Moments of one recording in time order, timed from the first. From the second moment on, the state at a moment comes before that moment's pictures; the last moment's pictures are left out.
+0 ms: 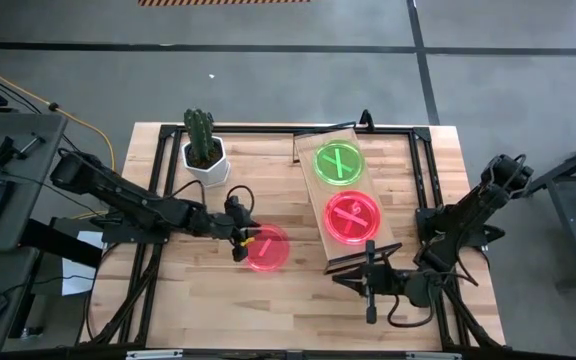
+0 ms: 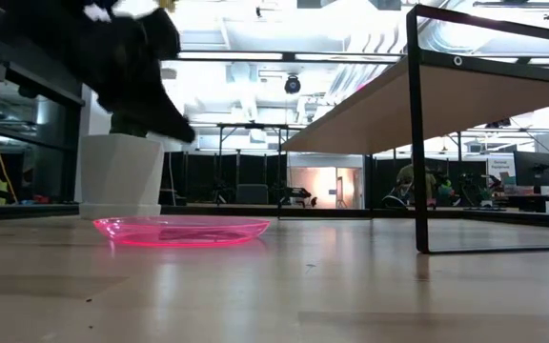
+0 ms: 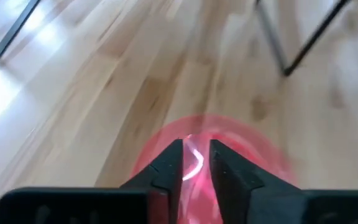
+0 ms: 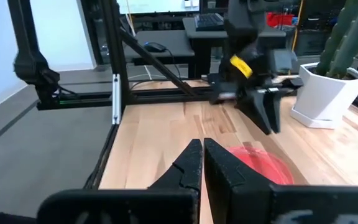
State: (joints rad) left arm -0.28 1.29 0.57 0.06 -0.37 -0.39; right arm 0.84 1.39 0.84 0.31 0.86 0.24
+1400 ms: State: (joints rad) left arm -0.09 1.49 0.58 0.07 0.01 -0.35; right arm 0.84 1.39 0.84 0.27 0.85 0.31
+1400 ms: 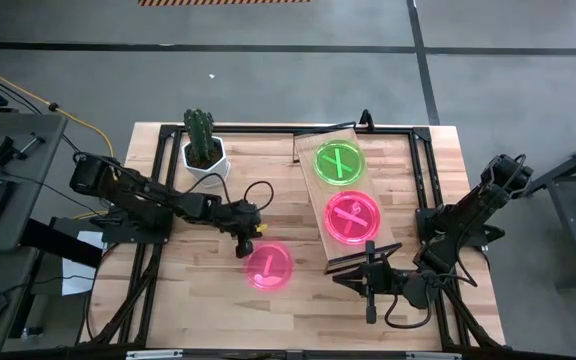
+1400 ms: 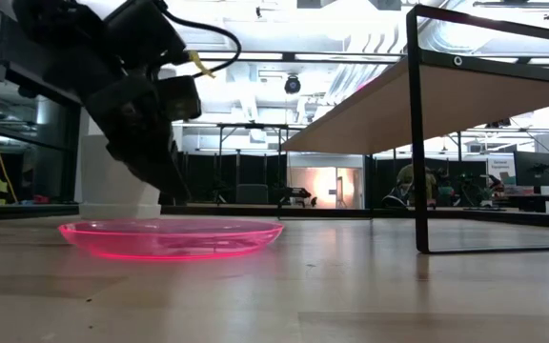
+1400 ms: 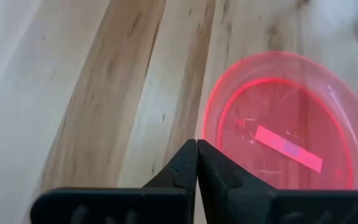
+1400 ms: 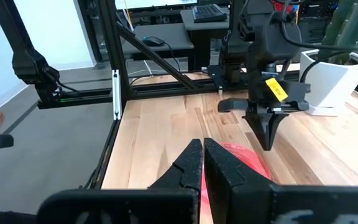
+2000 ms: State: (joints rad) left arm -0.13 1.49 0.55 0.16 -0.04 -0.48; right arm 0.84 1.39 0.84 0.27 0.86 0.31
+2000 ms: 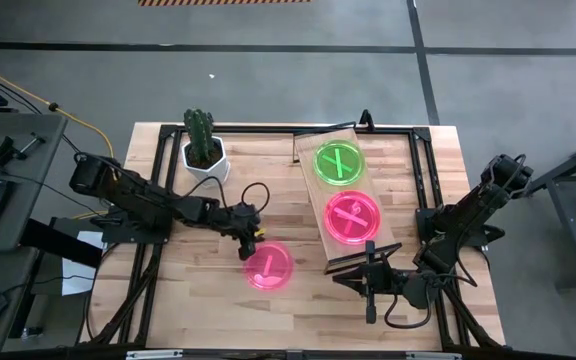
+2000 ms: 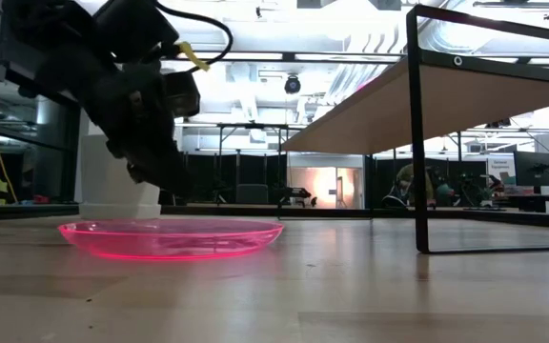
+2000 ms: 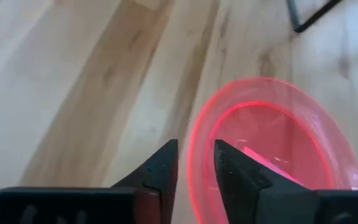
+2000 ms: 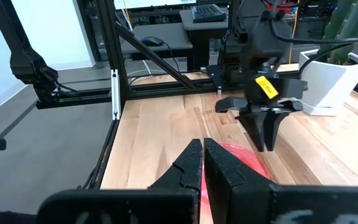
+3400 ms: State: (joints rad) left arm -0.16 1.66 0.61 0.21 0.04 -0.49; right arm 0.84 1.39 0.84 0.26 0.86 0.31
